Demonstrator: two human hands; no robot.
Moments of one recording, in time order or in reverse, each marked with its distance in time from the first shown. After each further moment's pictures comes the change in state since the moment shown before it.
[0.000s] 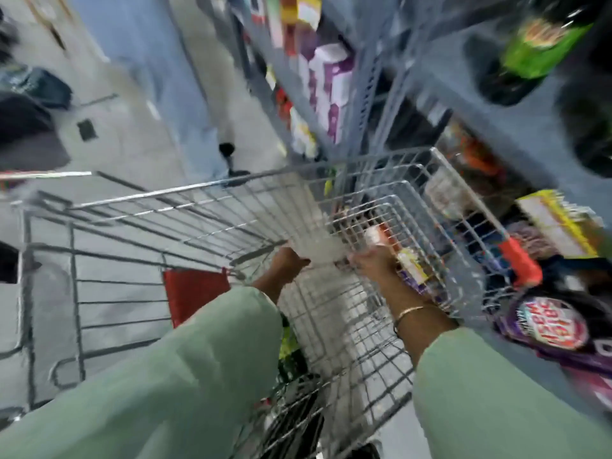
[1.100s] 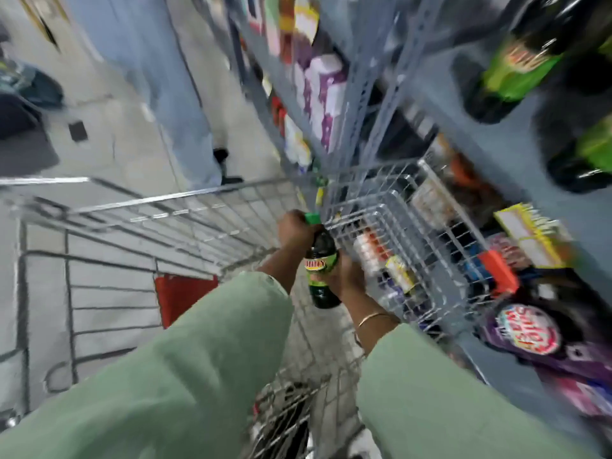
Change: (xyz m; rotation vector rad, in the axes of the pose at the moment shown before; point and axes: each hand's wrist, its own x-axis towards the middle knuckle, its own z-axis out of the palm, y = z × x) left_hand -0.025 0.091 -0.014 -0.242 0.330 0.181; right_hand -0.052 -0.035 0.013 -0.283 0.011 -0.162
